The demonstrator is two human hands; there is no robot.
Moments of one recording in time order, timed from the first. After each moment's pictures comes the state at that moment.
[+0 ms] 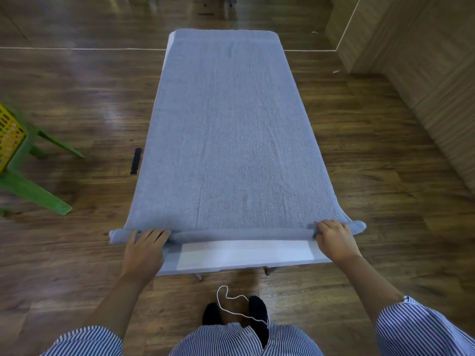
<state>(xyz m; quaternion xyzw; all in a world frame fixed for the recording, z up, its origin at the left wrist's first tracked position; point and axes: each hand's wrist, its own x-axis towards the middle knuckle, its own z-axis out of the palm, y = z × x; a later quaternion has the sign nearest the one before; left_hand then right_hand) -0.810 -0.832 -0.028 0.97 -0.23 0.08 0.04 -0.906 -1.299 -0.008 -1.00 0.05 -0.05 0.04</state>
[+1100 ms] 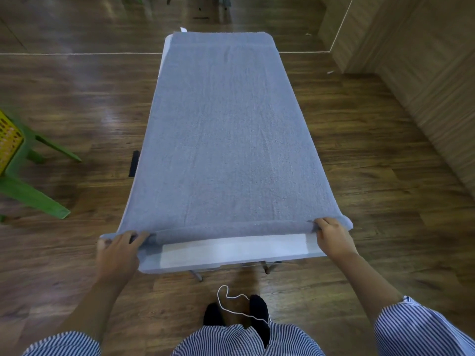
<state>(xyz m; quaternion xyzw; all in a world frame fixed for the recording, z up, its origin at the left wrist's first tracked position) -0.816 -0.788 -0.009 0.99 -0.17 0.04 -0.01 -0.915 -1.287 0.003 -0.98 0.15 0.01 0.12</state>
